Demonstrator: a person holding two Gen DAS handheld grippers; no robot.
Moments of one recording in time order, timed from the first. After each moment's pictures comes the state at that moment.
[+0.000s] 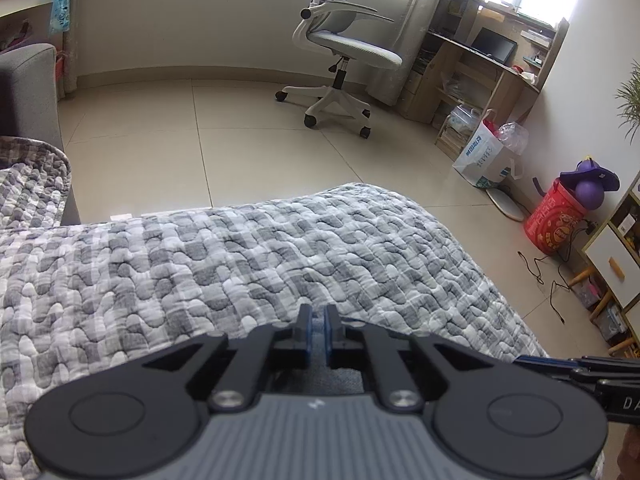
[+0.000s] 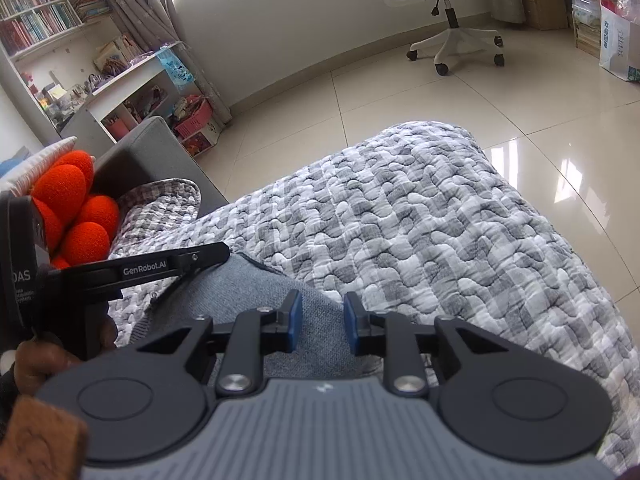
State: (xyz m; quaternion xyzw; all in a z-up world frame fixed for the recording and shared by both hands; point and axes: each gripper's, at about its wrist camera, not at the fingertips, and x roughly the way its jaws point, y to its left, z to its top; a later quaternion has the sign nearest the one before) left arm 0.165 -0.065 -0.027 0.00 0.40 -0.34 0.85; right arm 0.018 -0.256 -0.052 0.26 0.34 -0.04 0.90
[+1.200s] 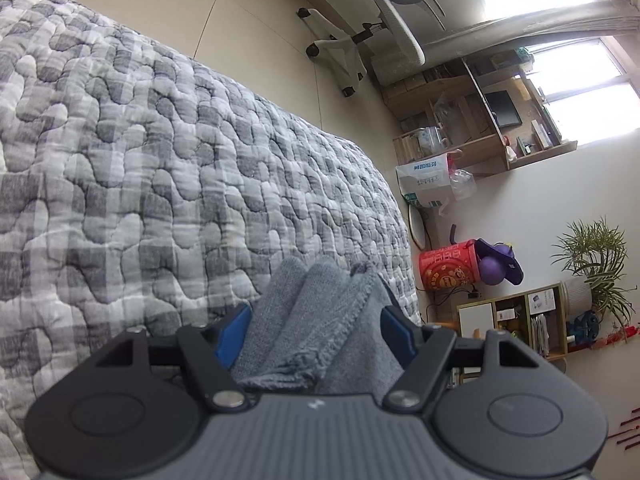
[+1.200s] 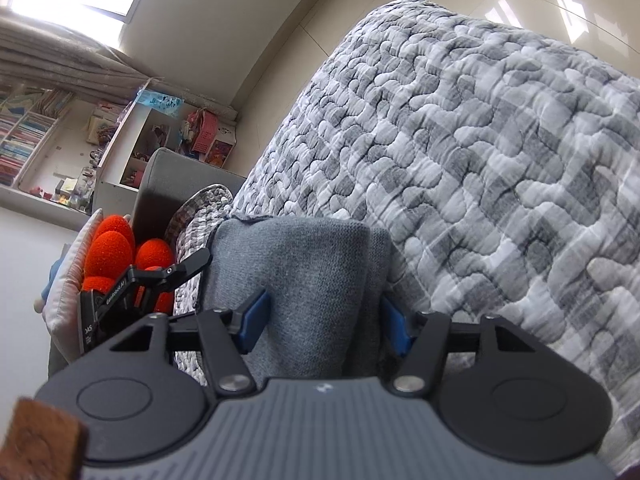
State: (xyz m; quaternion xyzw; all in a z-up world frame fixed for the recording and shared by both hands) left arm 0.202 0.007 -0.107 -0.26 0.56 -0.37 0.70; right arm 0.004 -0.288 -0.099 0.50 0.36 0.00 0.79
